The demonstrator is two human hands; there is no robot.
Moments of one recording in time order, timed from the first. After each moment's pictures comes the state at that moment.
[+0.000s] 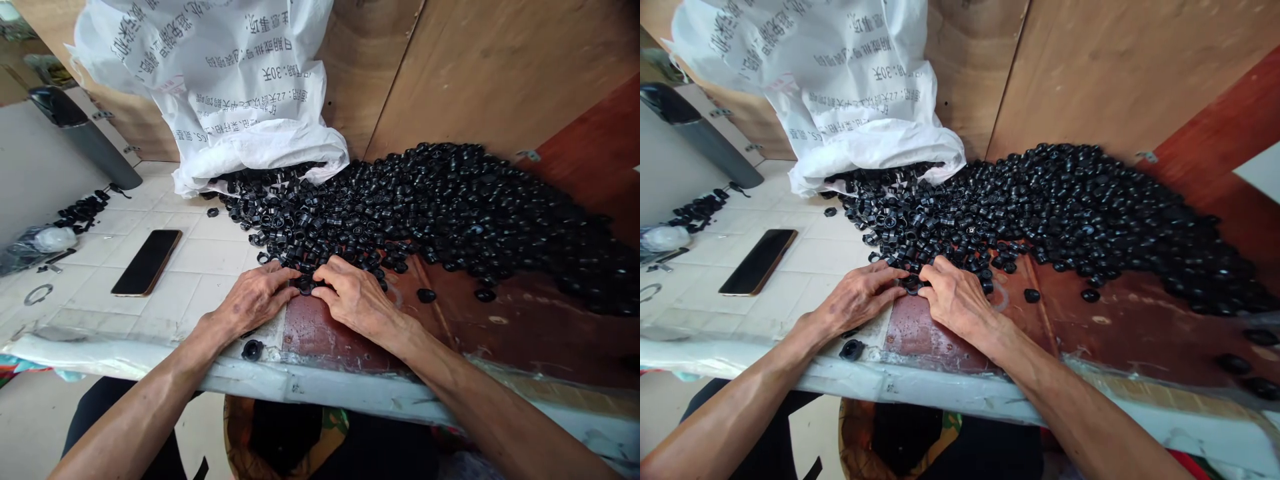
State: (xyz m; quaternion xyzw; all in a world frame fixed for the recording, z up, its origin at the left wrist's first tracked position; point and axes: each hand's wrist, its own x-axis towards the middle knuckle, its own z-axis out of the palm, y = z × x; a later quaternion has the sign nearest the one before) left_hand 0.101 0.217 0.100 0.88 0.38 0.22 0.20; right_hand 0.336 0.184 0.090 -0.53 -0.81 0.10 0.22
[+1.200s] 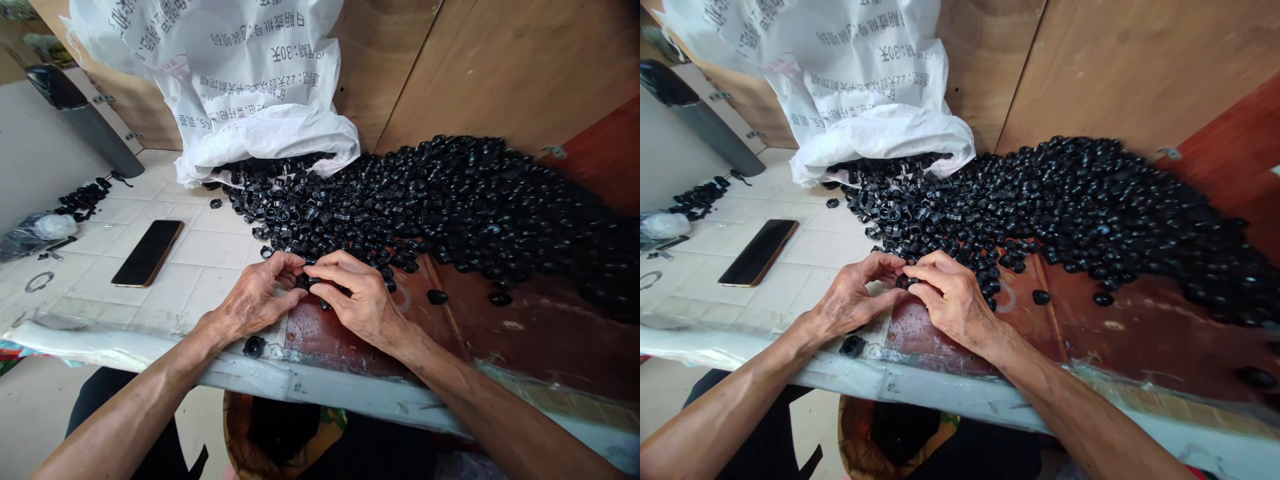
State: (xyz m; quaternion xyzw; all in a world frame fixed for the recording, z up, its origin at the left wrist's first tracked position) left_hand 0.105 0.202 0.107 0.80 0.38 0.33 0.34; right_hand 0.324 0.178 0.103 -0.39 -0.76 0.22 0.46
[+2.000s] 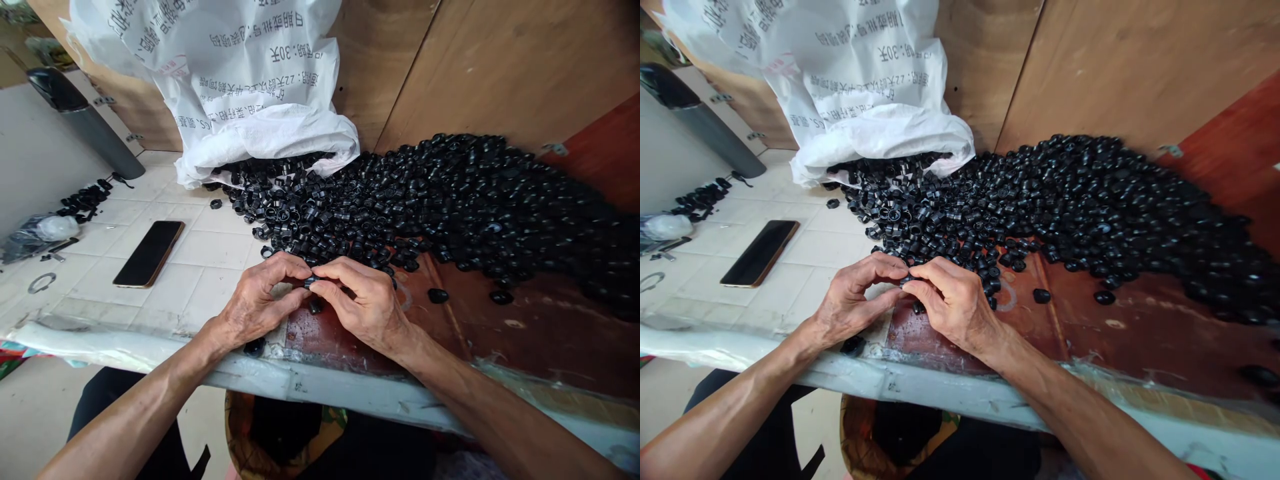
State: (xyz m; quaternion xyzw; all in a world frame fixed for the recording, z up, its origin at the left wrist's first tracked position) left_hand 0.109 0.198 0.105 0.81 0.27 0.42 0.31; right_hand 0.323 0.171 0.109 -0.40 -0.76 0.19 0.47
